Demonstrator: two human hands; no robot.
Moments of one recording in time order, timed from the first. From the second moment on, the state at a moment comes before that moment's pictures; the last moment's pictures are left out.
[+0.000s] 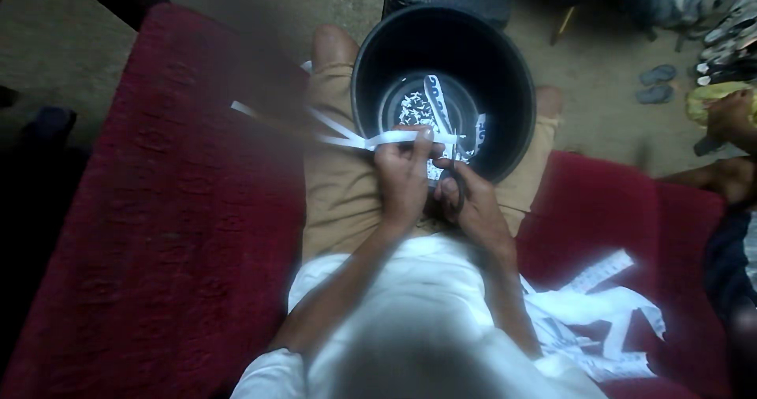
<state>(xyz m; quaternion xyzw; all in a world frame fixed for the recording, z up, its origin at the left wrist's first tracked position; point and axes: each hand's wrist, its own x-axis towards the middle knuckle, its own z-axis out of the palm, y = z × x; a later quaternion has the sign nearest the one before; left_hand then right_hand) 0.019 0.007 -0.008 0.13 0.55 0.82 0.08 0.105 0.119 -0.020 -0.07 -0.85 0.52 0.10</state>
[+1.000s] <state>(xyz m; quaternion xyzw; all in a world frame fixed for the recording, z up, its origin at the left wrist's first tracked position) 0.020 0.007 -0.007 0.13 0.55 0.82 0.09 0.106 0.119 -0.021 -0.07 -0.85 0.51 0.10</state>
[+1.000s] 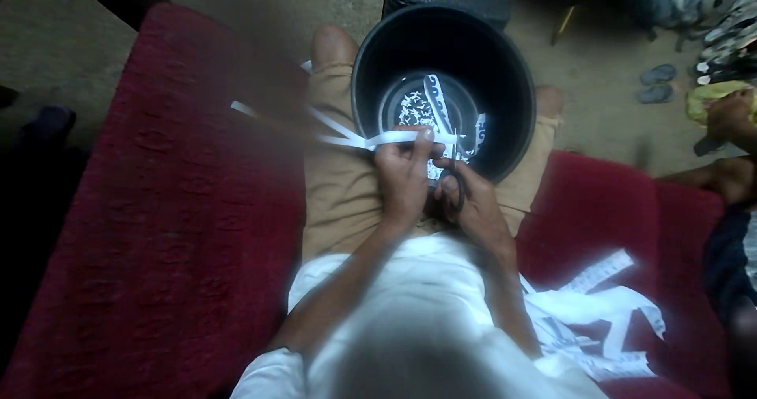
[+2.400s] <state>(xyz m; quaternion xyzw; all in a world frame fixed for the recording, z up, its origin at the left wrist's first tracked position) 0.020 0.007 -0.010 0.12 0.53 0.83 0.10 0.104 0.117 -0.021 -0.06 -0.84 0.52 0.11</state>
